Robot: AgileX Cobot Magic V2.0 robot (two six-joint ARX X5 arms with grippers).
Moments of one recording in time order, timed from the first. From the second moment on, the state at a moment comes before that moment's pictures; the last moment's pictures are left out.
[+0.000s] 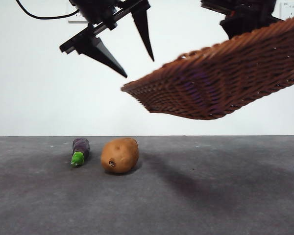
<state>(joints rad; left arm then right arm) -0.64 1.58 1.39 -0.65 0.13 -0.60 0.37 1.68 1.67 -1.29 -0.12 0.08</state>
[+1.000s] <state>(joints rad) -0.54 1.81 1.39 -0.66 0.11 -0.27 0.17 1.68 1.67 -1.32 -0.10 0.00</state>
